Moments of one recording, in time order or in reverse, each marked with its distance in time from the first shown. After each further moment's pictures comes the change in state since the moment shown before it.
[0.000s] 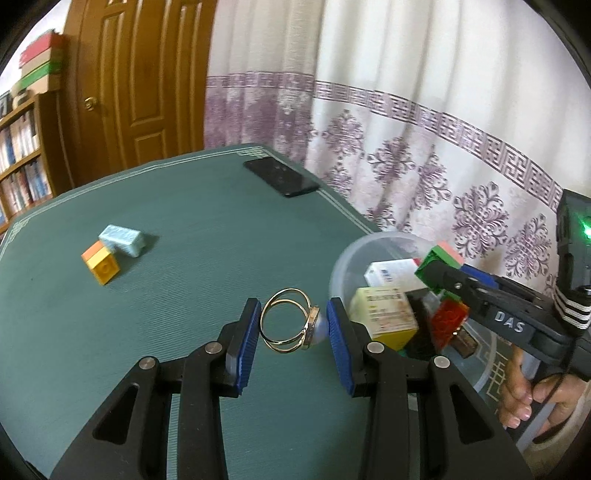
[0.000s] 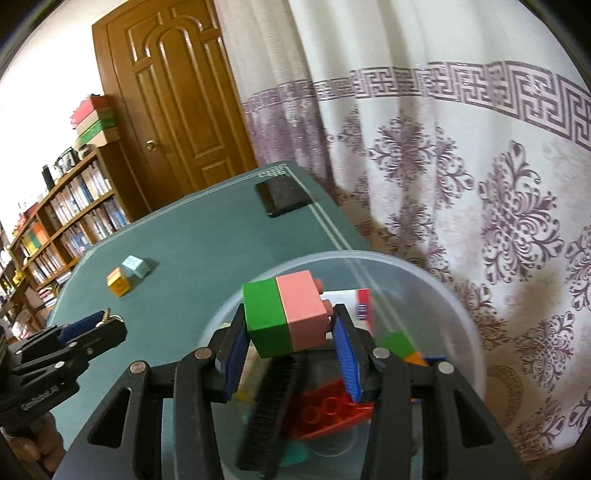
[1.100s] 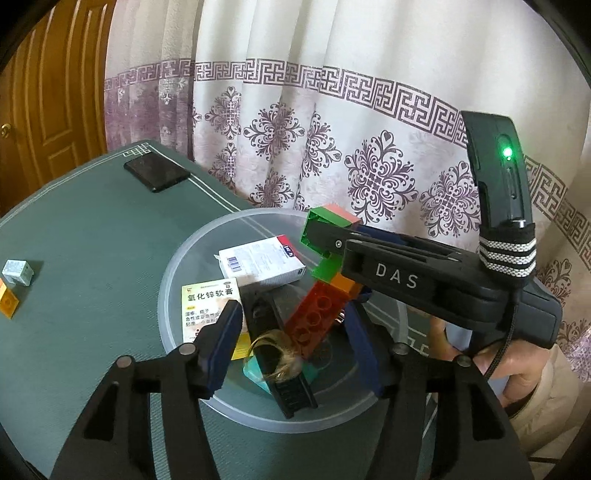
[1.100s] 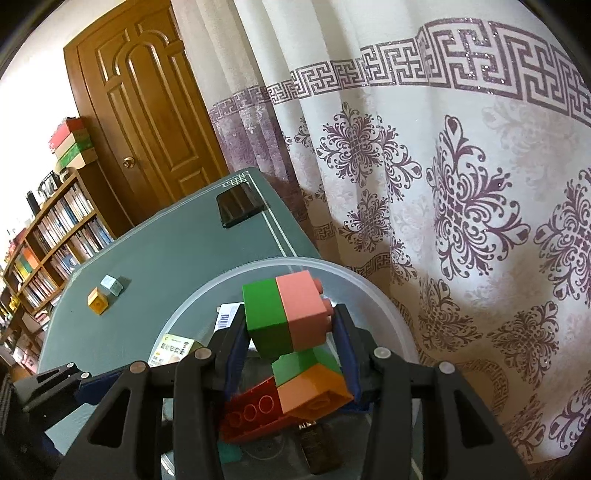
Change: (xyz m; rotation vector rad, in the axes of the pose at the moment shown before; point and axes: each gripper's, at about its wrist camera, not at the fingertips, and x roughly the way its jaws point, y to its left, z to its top) left arm 0.022 -0.102 -0.001 0.157 0.078 -0.261; right arm -0.006 -0.055 0.006 0.094 -0.003 -0.024
